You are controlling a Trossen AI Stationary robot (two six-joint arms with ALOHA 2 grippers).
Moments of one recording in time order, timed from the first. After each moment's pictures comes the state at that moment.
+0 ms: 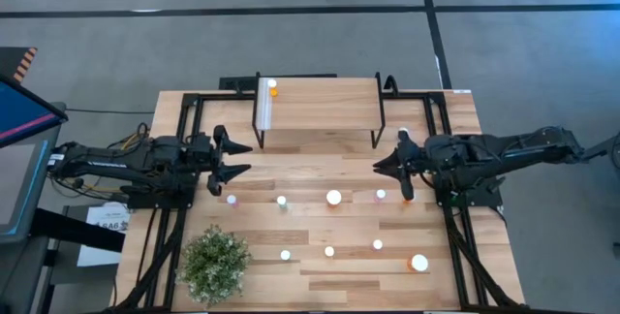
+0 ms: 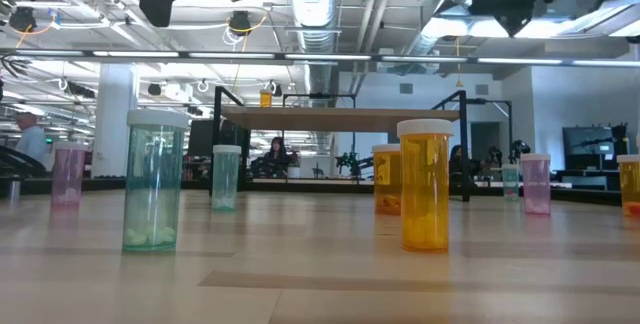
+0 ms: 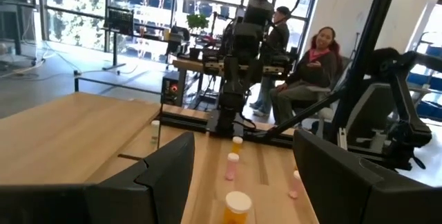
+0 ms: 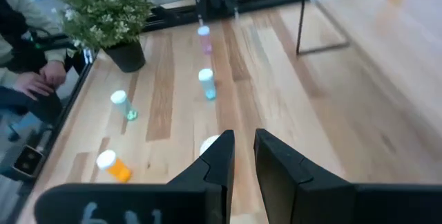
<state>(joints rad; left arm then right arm) -0.04 0.52 0.39 0.21 -0.09 -0.18 0.12 0.74 0.68 -0.35 0.14 0.26</state>
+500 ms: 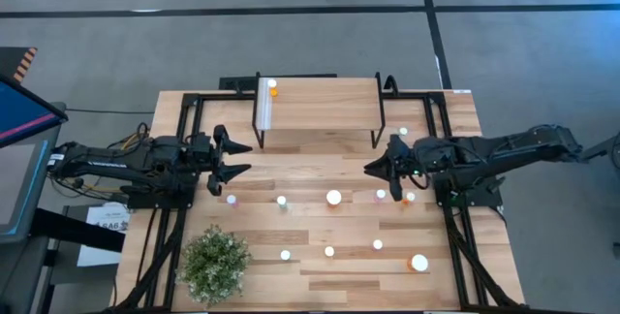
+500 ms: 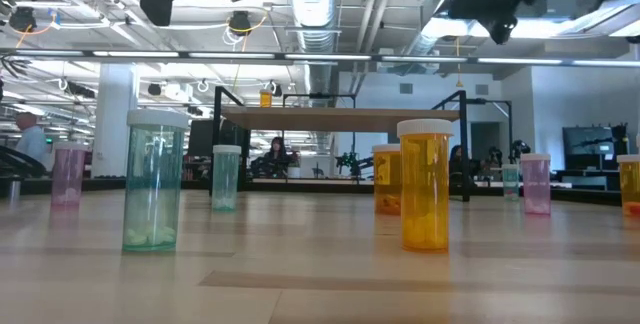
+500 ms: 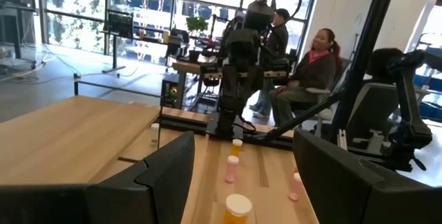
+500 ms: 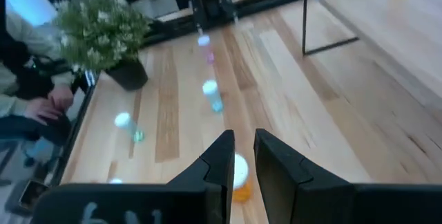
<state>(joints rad) -0.04 0.52 0.39 0.23 -0.09 -0.18 0.11 0.87 0.68 -0.21 0.13 0.34</state>
